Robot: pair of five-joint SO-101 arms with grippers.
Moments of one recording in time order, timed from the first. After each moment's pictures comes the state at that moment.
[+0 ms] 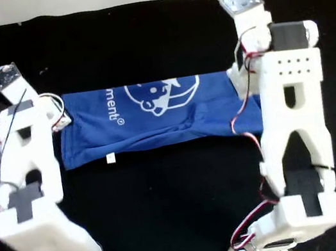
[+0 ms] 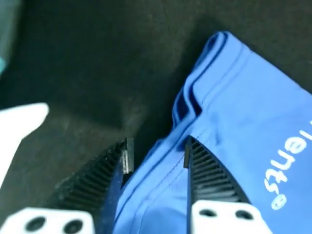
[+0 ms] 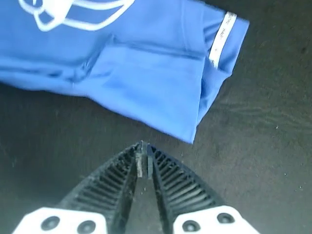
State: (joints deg) left arm -18.6 20.4 8.0 45.7 -12.6; right arm -3.7 -0.9 -18.2 100.2 20.7
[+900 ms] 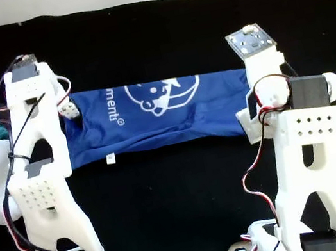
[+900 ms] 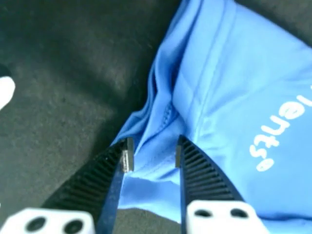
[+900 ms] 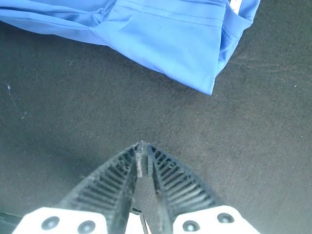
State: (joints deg) left arm -15.4 40.0 -27.8 79.3 -12.6; right arm -3.6 -26.5 6.2 100.3 21.2
